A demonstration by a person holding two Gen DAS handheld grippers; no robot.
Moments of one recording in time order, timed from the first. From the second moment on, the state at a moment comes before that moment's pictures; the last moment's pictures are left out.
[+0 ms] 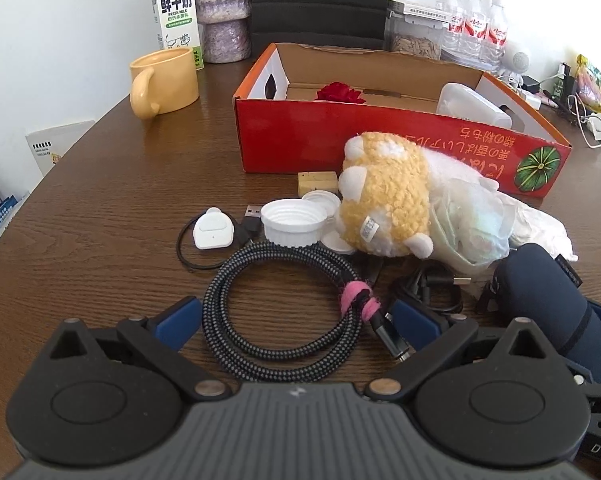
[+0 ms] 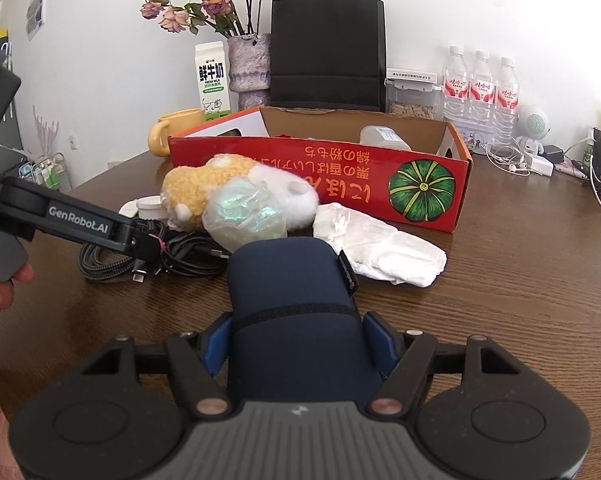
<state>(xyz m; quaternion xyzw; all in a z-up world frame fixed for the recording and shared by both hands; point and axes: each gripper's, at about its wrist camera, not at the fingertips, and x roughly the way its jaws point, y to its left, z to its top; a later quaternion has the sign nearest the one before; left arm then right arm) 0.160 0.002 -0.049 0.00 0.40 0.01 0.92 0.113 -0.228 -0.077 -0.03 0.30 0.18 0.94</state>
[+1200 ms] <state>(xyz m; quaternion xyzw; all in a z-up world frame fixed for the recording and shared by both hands) 0.151 0.028 -0.059 0.00 0.41 0.02 0.91 0.112 -0.228 -0.079 -0.03 0.30 0.18 0.94</state>
